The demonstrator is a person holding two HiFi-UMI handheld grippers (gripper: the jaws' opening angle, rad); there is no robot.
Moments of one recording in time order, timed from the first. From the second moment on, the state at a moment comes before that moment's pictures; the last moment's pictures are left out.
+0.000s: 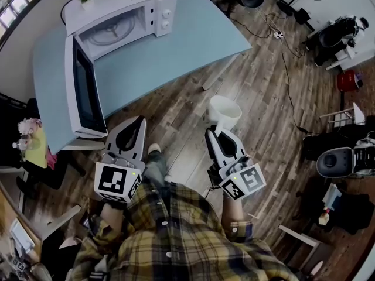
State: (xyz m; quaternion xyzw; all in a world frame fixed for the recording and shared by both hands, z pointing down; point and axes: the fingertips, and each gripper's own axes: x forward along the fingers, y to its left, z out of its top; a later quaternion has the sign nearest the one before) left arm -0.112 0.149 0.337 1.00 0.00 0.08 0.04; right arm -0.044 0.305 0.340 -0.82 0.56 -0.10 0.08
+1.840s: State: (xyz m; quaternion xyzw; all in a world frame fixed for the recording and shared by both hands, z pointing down) left arm 0.013 -0.075 0.342 0.95 -0.29 0.05 0.07; right arm 0.125 -0.014 0.360 -0.57 0.81 -0.12 0.04
